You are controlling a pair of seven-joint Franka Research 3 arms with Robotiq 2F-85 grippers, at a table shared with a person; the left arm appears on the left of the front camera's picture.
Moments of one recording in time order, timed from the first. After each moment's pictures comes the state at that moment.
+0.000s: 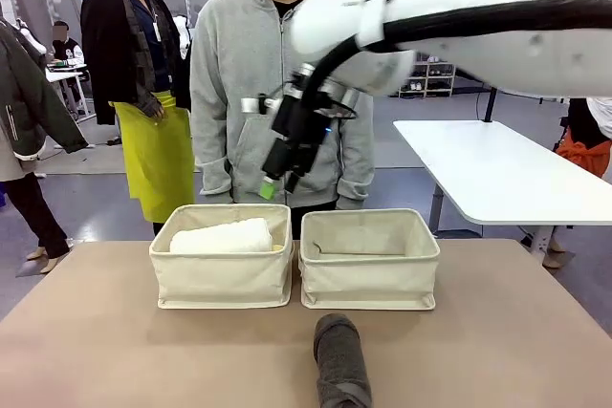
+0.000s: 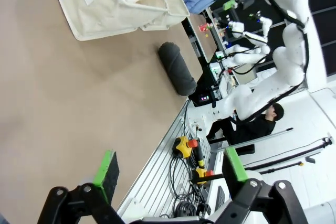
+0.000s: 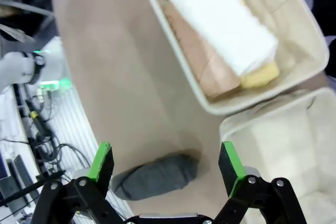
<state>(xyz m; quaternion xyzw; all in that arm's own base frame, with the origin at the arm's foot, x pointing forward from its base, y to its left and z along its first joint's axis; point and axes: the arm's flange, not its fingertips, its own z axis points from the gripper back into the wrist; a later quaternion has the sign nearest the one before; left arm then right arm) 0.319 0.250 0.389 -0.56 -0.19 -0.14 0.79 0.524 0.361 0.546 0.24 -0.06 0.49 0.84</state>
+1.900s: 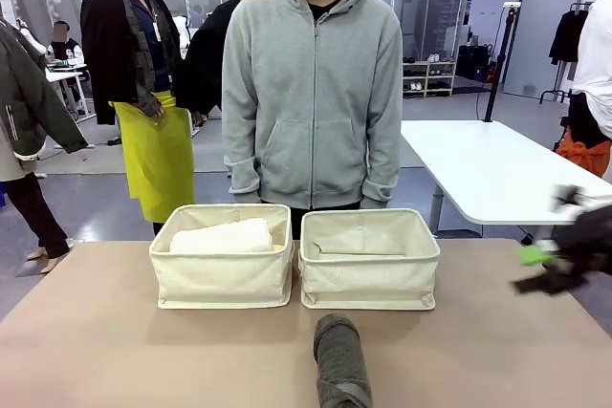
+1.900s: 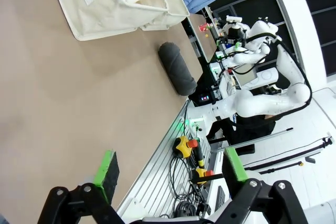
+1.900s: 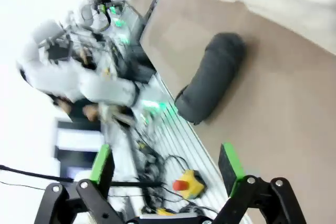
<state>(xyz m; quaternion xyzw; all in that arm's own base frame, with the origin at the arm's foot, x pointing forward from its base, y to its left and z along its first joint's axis) 0.319 0.250 0.389 -0.56 -0.19 -0.14 0.79 0.348 -0.058 0.411 0.58 -0.10 0.16 0.79</state>
